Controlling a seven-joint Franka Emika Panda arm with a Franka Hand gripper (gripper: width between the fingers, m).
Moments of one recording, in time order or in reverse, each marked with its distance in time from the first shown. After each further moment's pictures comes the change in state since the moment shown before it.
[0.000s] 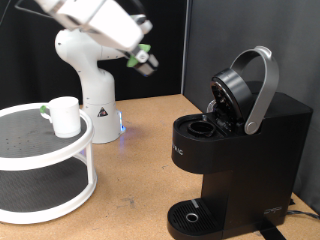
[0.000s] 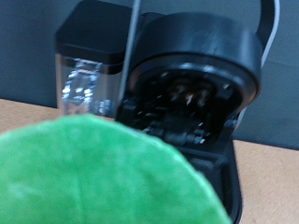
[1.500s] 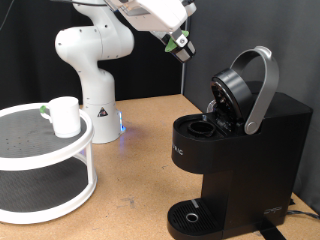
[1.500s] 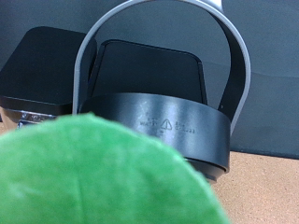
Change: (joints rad) arm 0.015 -0.050 0.156 -0.006 0.008 0.134 0.188
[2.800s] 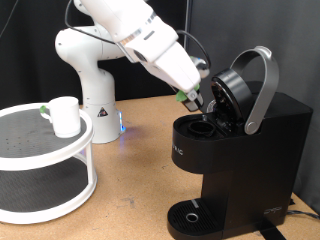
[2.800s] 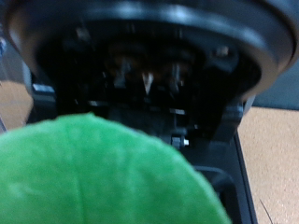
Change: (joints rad) arm 0.007 0.126 0.075 -0.092 0.018 0.206 -0.043
